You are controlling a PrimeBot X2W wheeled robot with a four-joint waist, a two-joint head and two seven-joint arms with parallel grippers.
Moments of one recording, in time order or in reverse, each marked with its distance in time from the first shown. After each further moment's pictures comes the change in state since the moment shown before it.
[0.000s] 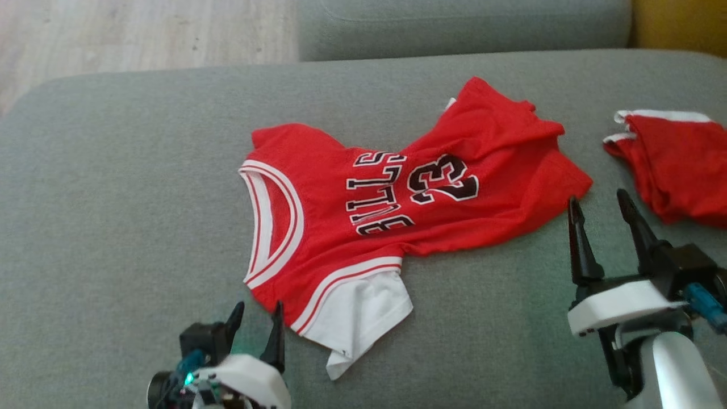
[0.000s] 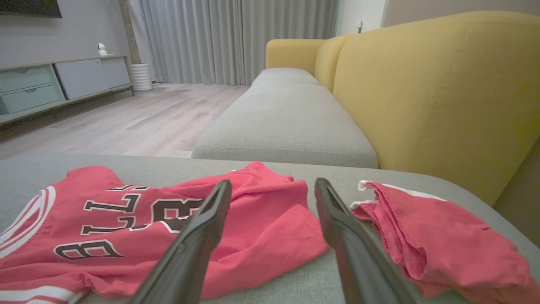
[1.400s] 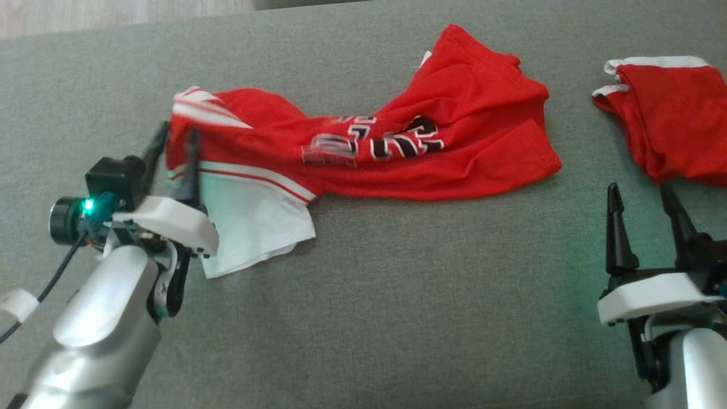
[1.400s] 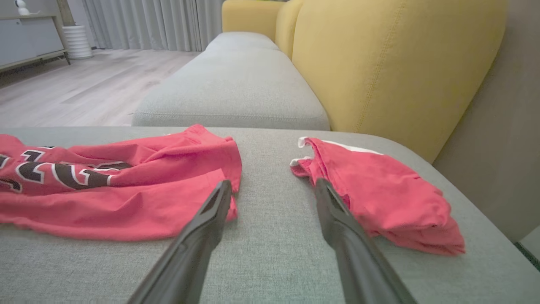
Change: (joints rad) left arm -0.449 0.138 0.054 0.080 0.059 -0.067 0.011; right arm -0.006 0.001 -0.090 -0.065 -0.018 0.000 0.029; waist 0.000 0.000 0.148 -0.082
